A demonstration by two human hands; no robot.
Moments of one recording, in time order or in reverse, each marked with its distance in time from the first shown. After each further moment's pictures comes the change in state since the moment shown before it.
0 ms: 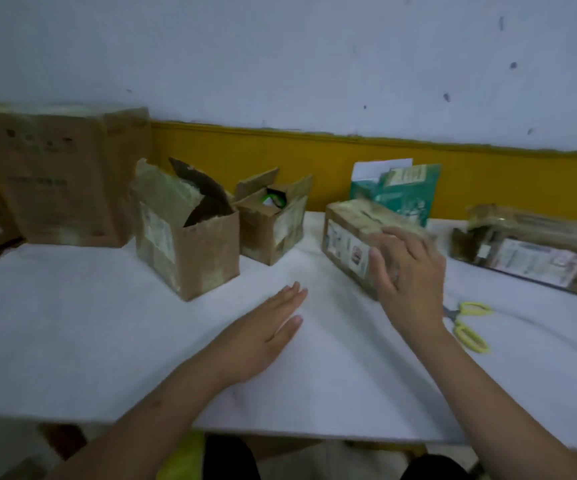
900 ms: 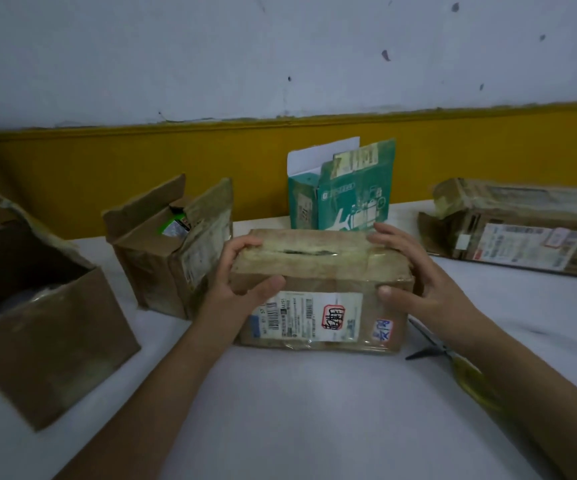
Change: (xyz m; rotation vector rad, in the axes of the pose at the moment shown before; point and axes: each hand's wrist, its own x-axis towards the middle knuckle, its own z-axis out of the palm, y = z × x) left_hand 0.176 -0.011 0.013 -0.920 0.262 0.085; right_hand 0.026 0.127 0.015 0.800 -0.483 0.320
